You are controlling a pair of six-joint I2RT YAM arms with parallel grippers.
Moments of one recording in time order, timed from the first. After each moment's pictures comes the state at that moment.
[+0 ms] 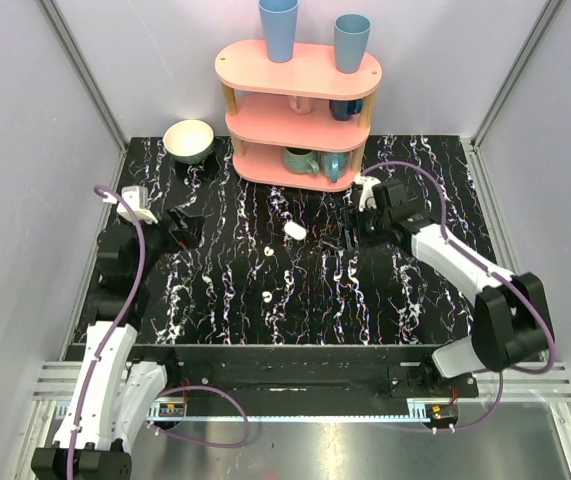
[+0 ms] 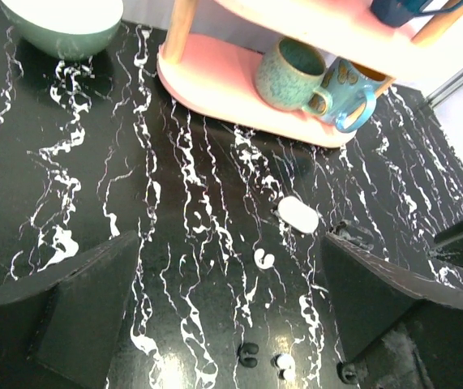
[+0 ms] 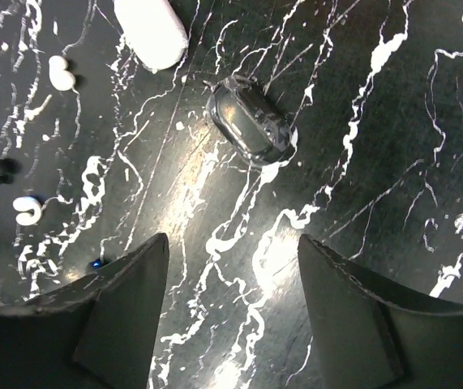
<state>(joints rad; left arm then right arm) -0.03 0.66 0.68 -0.18 0.24 -0.36 0.38 1.42 0.97 -0.36 -0.23 0.18</state>
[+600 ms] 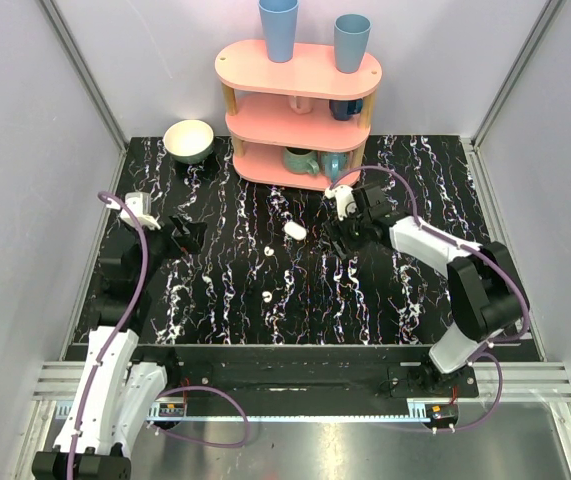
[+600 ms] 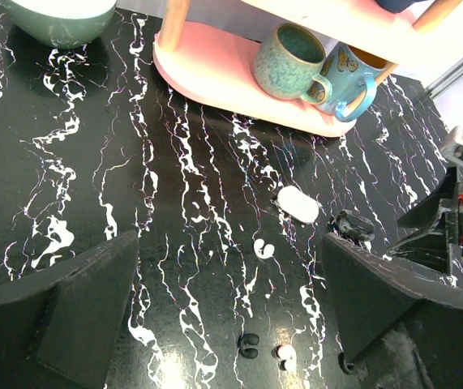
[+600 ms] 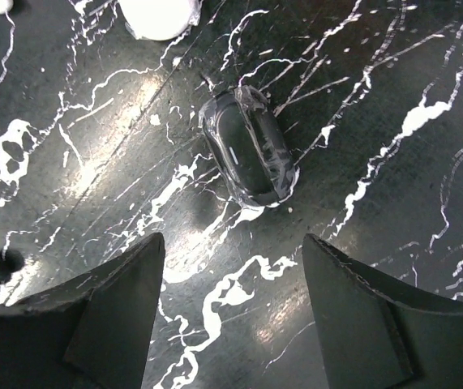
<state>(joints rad) -0.05 0.63 0.63 -0.18 0.24 -0.35 0.44 1.62 1.04 -0.32 -0.21 -0.13</state>
